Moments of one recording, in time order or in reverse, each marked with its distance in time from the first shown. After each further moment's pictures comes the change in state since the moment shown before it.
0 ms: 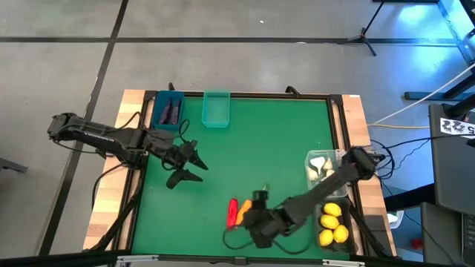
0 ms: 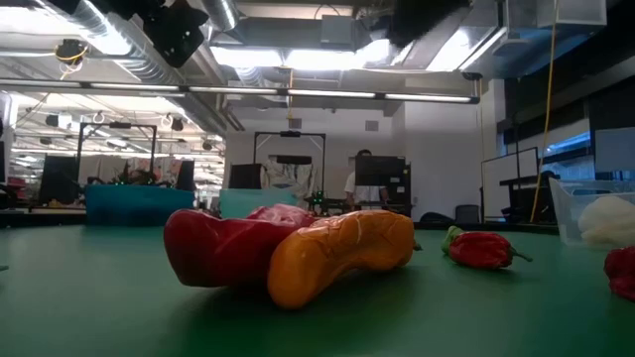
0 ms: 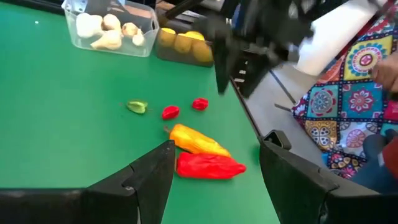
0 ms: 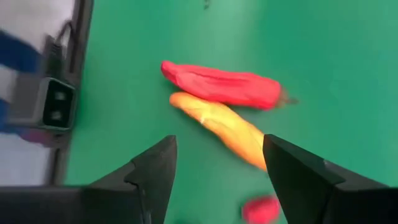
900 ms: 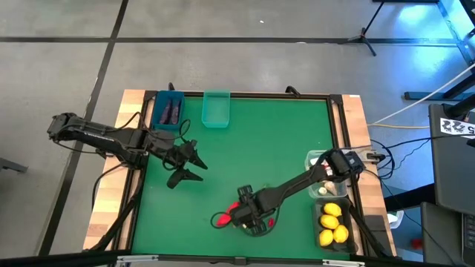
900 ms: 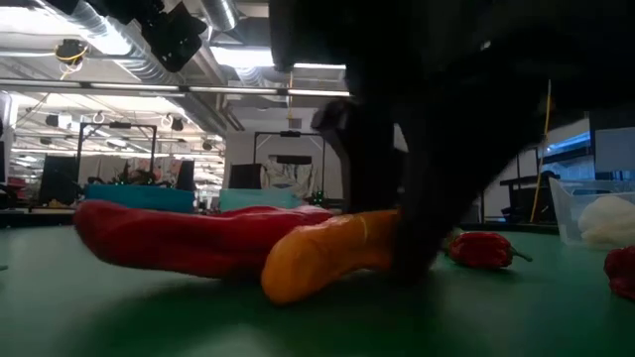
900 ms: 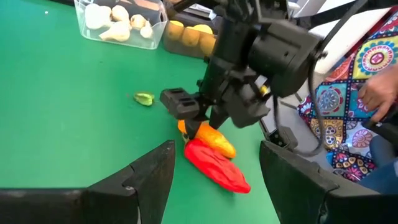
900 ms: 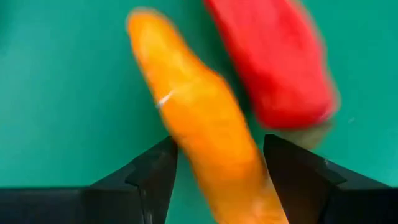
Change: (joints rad) left arm 0.001 -0.002 0.000 -0.033 -0.018 -0.011; right arm -0.159 0.218 -0.001 0.036 -0.270 -0.401
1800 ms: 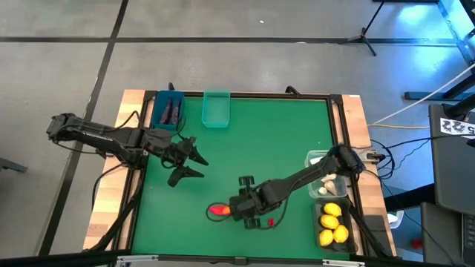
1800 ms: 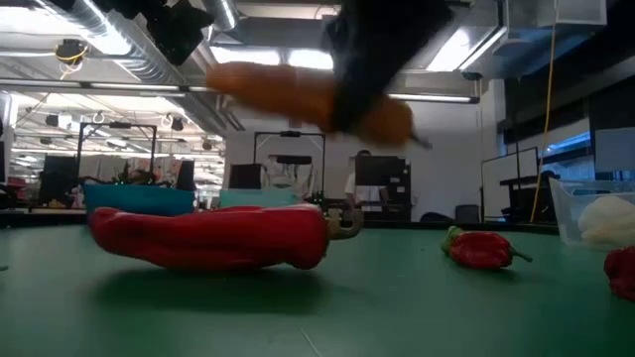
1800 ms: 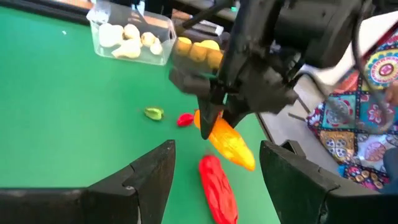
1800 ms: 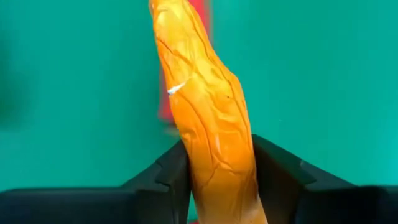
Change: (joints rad) left arm 0.003 -0.020 0.000 0.033 -0.046 0.005; right arm -0.023 -0.089 0.088 -0.090 0.121 0.154
